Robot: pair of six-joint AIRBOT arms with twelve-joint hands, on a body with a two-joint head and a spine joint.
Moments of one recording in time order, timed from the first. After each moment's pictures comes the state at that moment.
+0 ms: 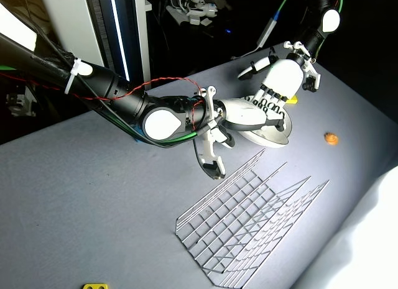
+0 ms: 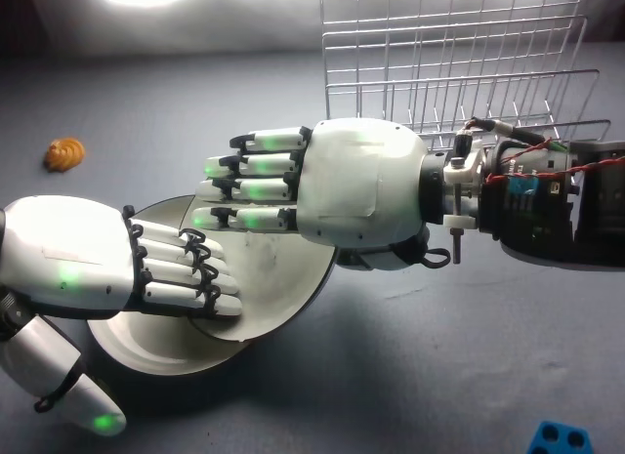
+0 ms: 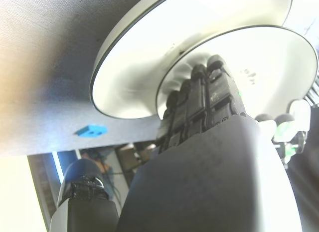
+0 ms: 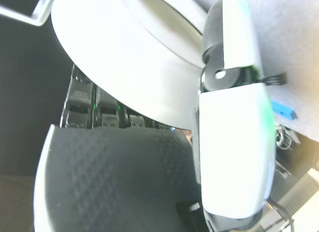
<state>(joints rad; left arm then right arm) 0.66 -0.99 1.41 1.42 -0.89 -0.07 -0.44 -1.41 1.33 -0.63 0.56 -0.97</state>
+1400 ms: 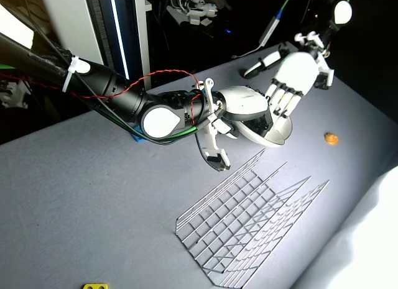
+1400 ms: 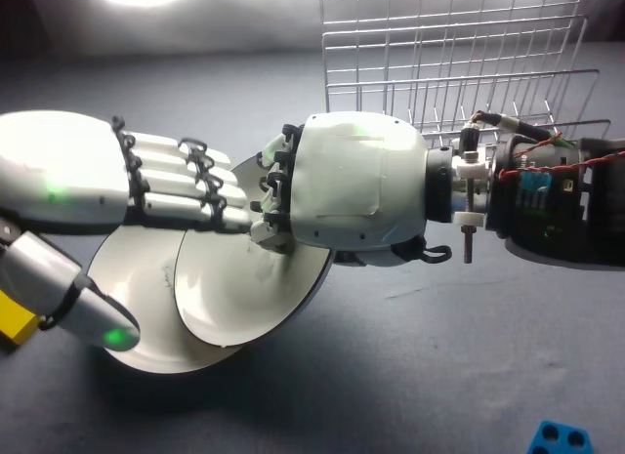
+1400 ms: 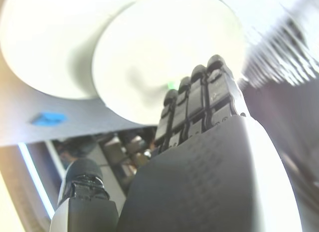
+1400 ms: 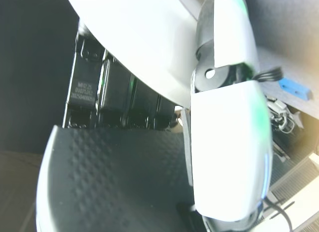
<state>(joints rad) 0.49 -0.95 1.44 1.42 -0.94 -0.14 -0.44 -1.39 1.30 -0.63 0.65 -0.97</state>
